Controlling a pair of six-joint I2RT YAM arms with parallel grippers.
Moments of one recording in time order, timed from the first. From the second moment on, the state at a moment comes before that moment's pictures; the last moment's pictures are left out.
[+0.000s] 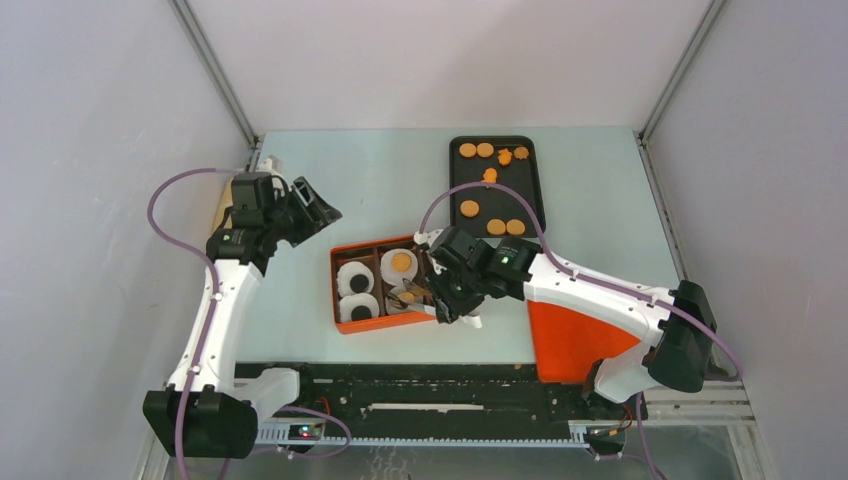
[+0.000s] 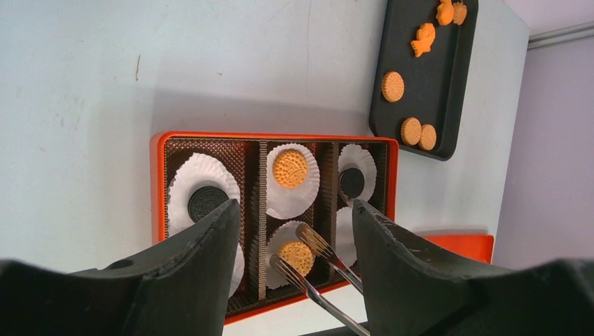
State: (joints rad) left arm -0.01 1.07 1.08 -0.66 0.23 -0.58; right arm 1.06 1.48 1.28 -0.85 -0.05 0.41
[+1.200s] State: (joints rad) left arm -0.01 1.09 1.08 -0.65 0.27 -0.58; right arm 0.62 1.47 1.36 -0.80 0.15 0.33
